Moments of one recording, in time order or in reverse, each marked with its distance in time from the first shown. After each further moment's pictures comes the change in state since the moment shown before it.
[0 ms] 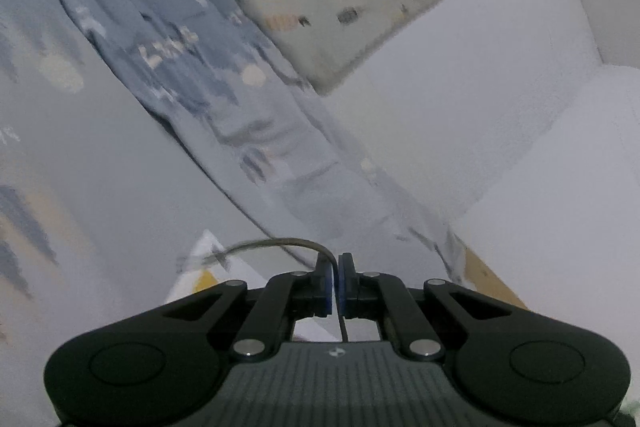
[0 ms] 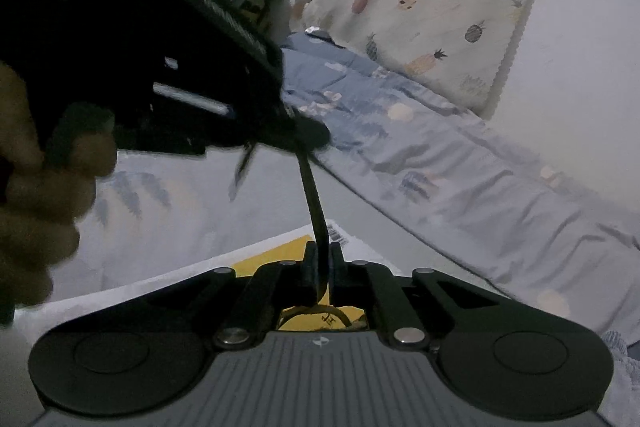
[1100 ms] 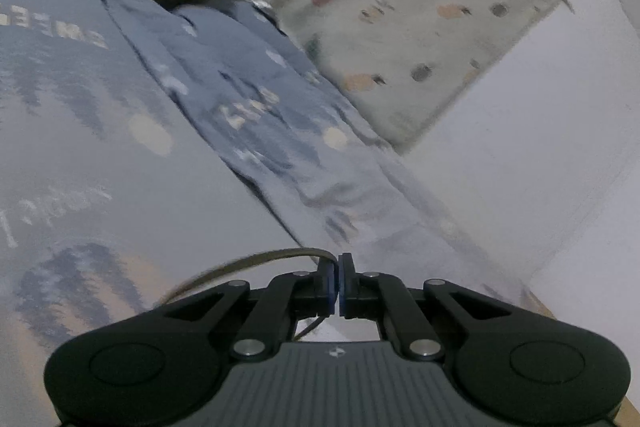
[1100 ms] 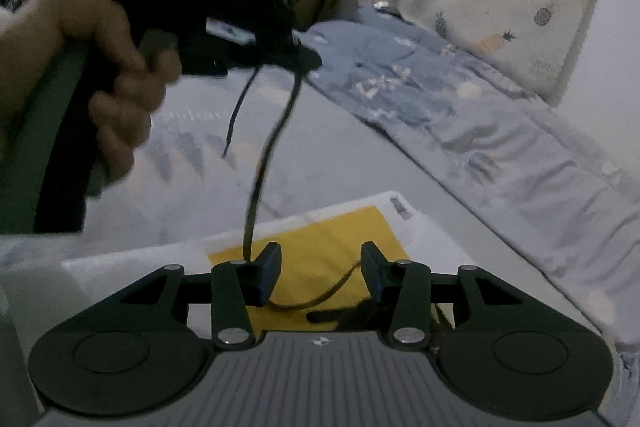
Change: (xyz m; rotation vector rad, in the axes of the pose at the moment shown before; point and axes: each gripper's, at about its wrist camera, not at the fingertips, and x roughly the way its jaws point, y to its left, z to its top) left arm -0.012 0.006 0.017 -0.012 -0.120 0.204; right arm 0.006 0.000 -0.007 -0.061 0.059 0.198
